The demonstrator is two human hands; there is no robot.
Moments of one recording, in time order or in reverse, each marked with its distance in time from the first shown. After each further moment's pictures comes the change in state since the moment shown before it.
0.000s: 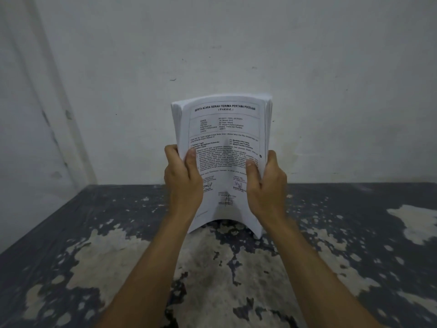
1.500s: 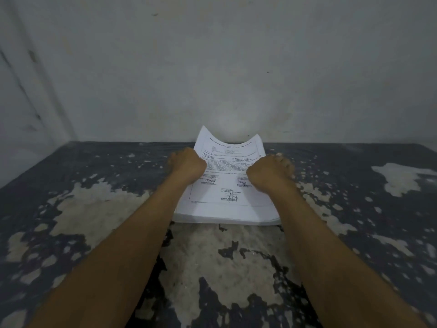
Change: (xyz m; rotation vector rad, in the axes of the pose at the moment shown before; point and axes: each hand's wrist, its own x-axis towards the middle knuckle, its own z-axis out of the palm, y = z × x) left_hand -0.038 -0.056 0.024 0.772 -0.710 -0.527; right_hand -0.027 0.038 -0.032 -1.083 -0.771 0.723
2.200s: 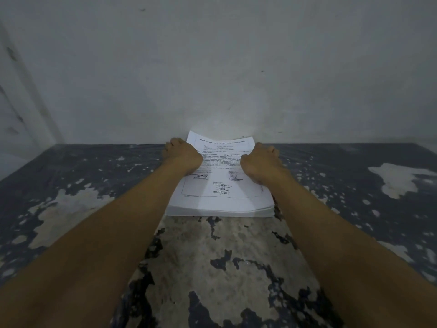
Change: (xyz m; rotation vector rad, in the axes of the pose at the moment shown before) left_hand 0.043 0.016 0.004 0.314 -0.075 -0.013; right_hand 0.033 0.000 -0.006 0.300 -0.028 -0.147
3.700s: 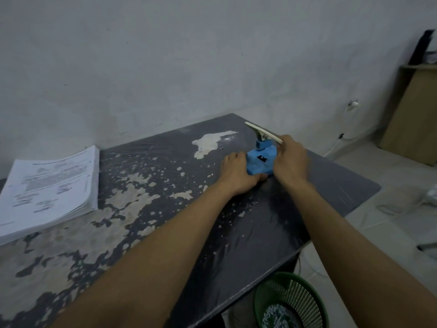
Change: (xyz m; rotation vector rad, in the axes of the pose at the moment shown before) left_hand -0.306 0.395 0.099 -0.378 -0.166 0.903; right_hand -0.204 0.372 -0.194 0.131 0.832 0.296
